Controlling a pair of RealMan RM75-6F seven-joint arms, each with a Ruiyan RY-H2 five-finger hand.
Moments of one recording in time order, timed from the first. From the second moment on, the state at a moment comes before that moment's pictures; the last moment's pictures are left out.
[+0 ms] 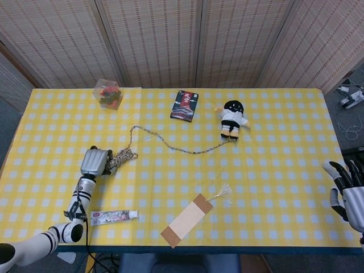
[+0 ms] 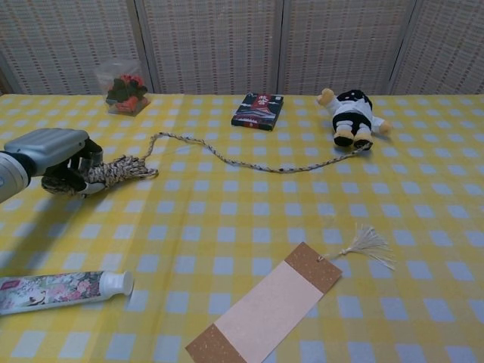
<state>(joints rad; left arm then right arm) -0.69 -1.71 -0.16 -1.01 1.05 0.96 0.32 0.03 -1.00 0.04 -1.58 -1.60 1.58 -0.02</state>
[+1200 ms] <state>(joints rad) -0.62 -1.30 -0.17 -1.64 1.45 1.19 0.00 0.31 -0.91 0.10 -1.78 -1.51 1.14 -0.24</state>
